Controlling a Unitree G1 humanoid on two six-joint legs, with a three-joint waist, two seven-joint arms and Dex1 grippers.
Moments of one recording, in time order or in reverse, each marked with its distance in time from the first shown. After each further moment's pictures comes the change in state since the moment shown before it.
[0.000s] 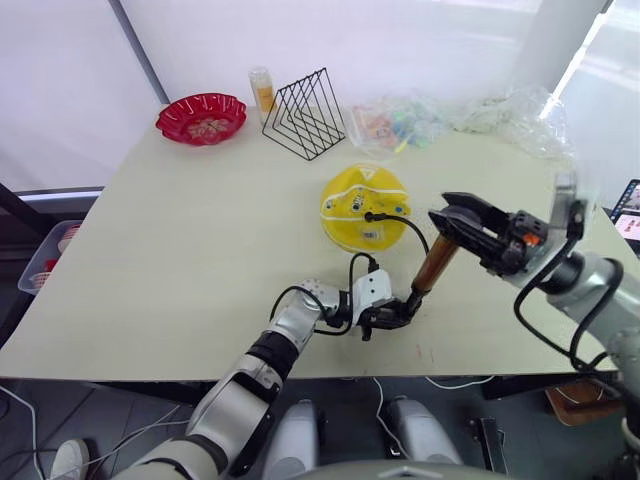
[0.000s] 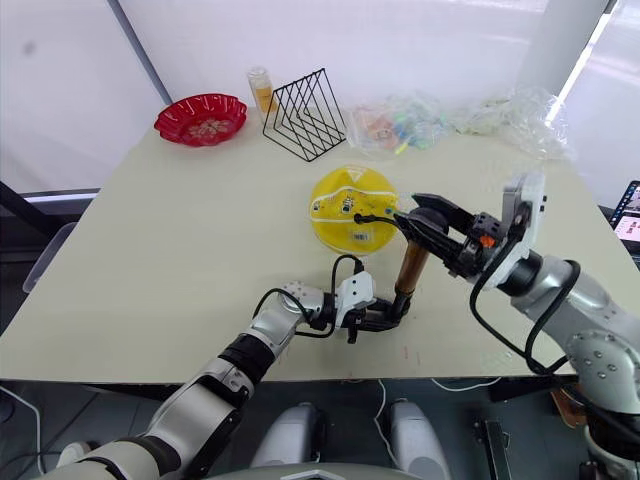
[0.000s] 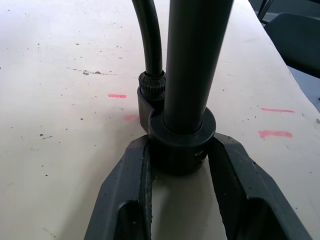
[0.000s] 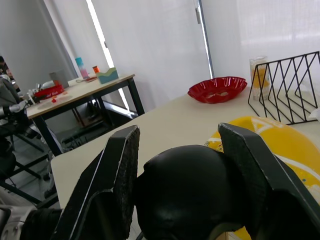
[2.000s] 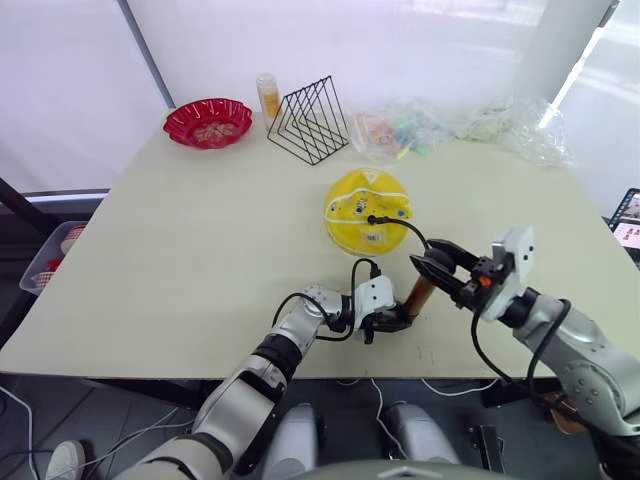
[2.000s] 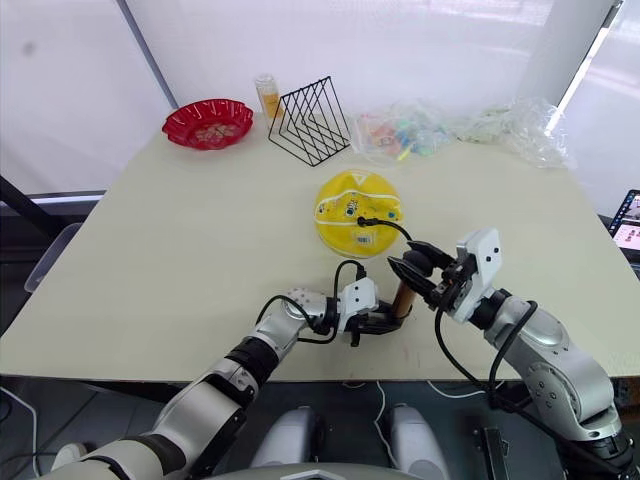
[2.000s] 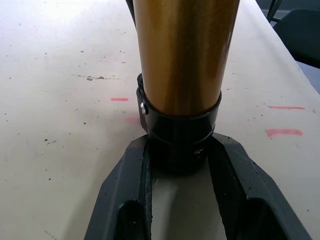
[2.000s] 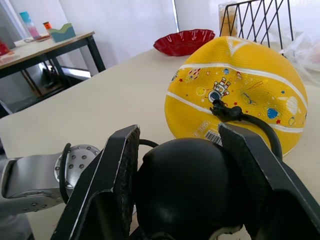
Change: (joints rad) left arm -0.015 -0.028 -0.002 0.126 0.029 -0.138 0.043; right arm 0.209 0.106 0.208 0.061 -0.402 -0.179 0.031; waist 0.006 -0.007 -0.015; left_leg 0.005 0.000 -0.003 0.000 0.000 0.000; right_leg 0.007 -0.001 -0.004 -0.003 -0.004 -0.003
